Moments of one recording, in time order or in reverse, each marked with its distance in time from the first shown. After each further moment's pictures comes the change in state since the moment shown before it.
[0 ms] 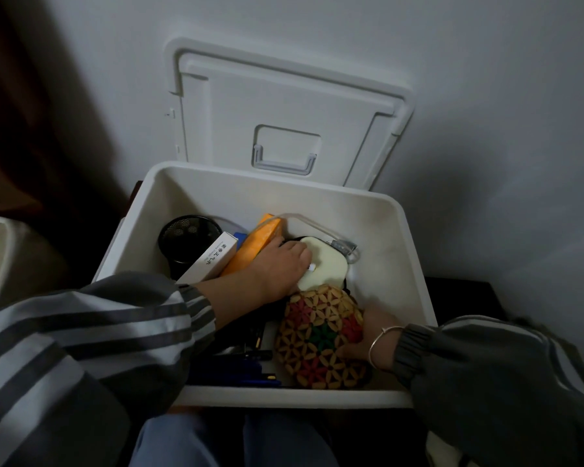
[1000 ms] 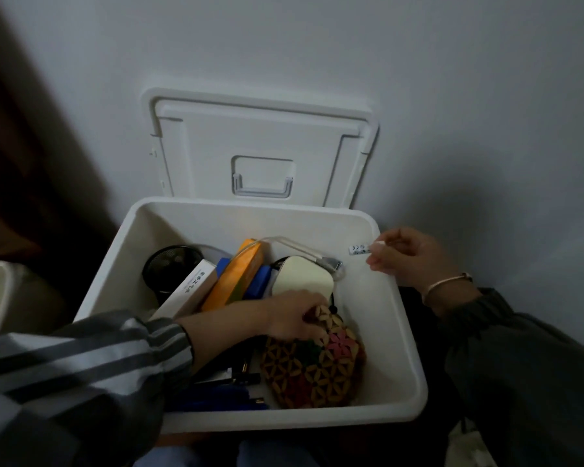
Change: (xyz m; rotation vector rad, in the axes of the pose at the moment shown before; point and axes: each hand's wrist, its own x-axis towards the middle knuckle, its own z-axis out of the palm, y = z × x) left_hand -0.001 0.038 -0.040 -0.829 -0.393 0.004; right_hand 0.023 0.059 -0.087 1.220 0.427 -0.543
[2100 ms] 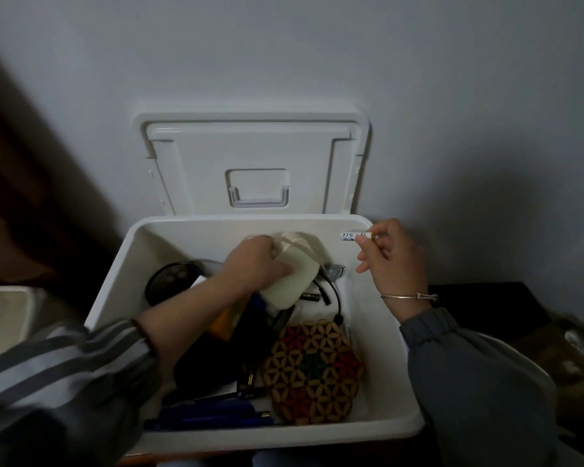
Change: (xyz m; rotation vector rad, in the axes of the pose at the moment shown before) left_hand -0.012 -0.002 -0.069 0.053 0.567 -0.429; right_hand 0.017 0.023 0.029 -0.200 0.315 -0.304
